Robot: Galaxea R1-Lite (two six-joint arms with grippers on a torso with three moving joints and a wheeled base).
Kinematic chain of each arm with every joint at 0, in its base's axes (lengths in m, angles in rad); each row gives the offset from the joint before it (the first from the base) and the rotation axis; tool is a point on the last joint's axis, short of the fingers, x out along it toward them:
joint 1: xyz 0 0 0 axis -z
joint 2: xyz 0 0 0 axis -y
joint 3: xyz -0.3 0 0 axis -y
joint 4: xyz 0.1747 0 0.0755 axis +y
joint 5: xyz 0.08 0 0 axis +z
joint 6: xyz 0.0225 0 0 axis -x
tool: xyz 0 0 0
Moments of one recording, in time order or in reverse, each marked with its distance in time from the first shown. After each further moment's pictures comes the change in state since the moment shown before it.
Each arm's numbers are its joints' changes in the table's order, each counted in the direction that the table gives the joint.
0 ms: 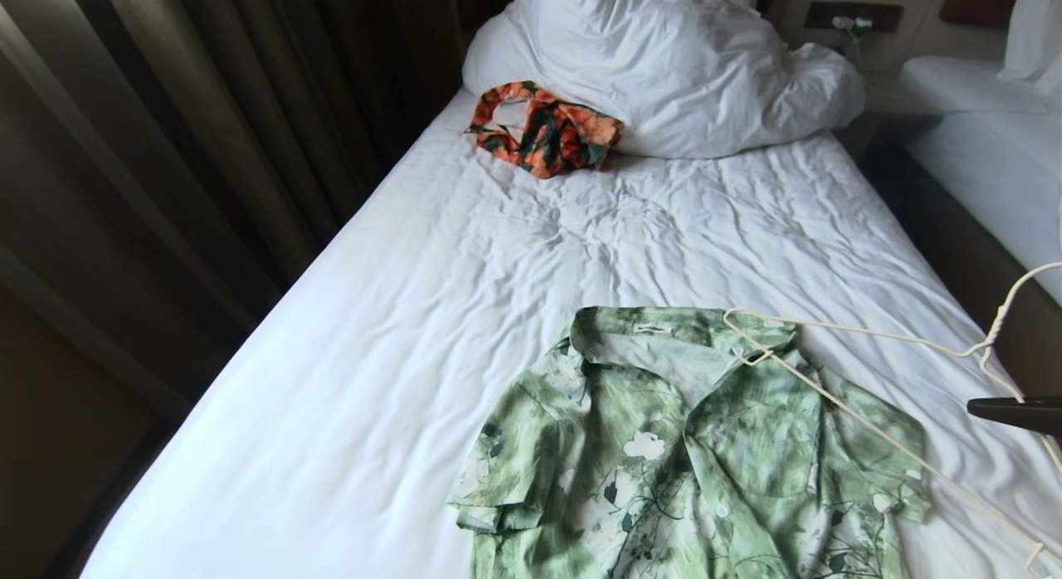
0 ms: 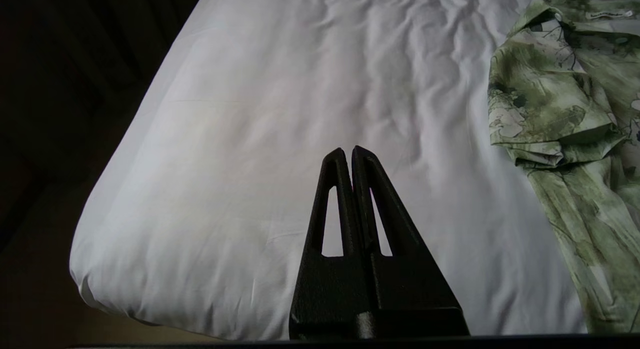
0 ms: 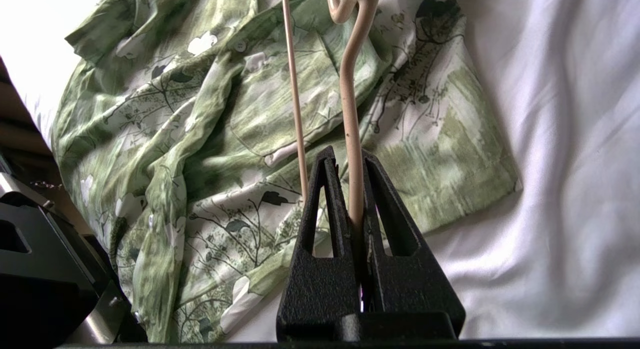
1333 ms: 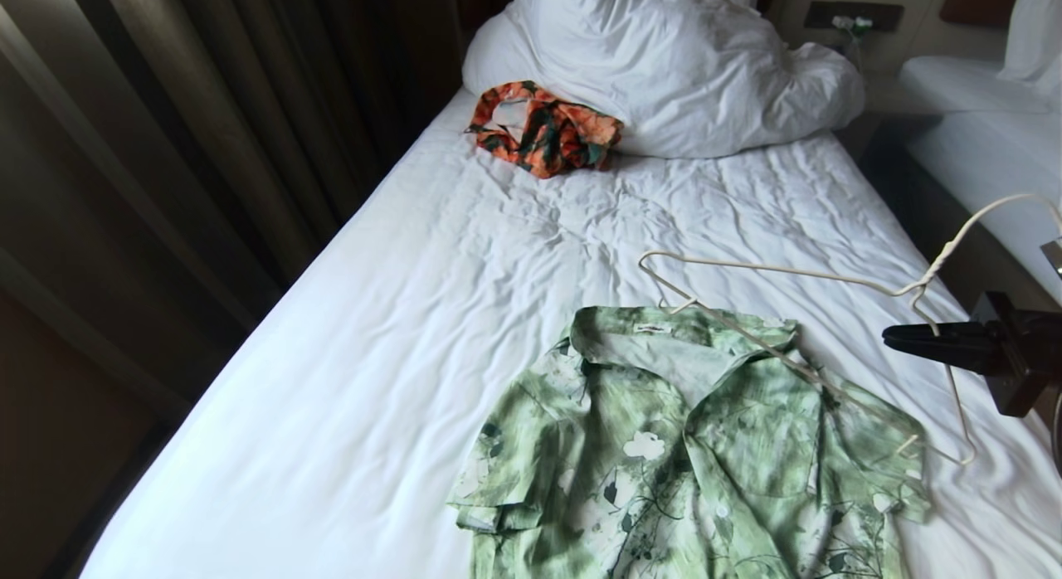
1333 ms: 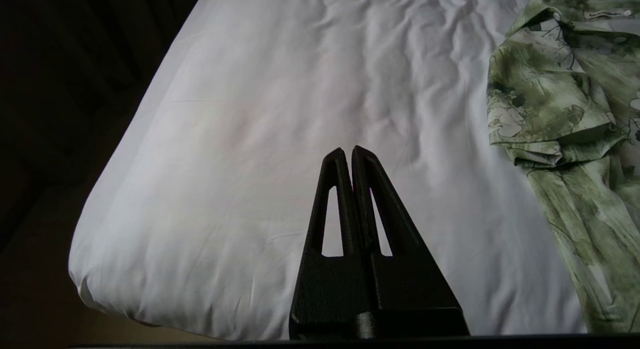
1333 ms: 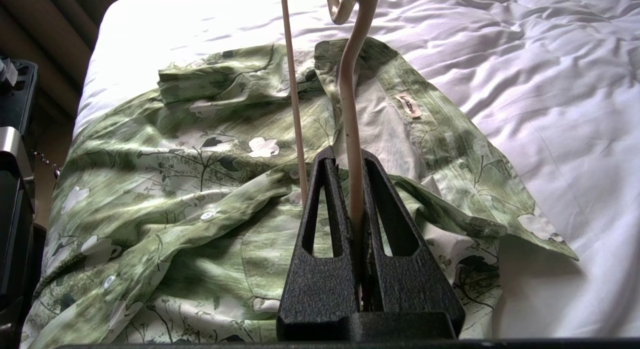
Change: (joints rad) left arm 0.000 0.000 0.000 0.000 0.000 -0.002; right arm -0.253 -0.067 0.010 -0.507 0.278 -0.052
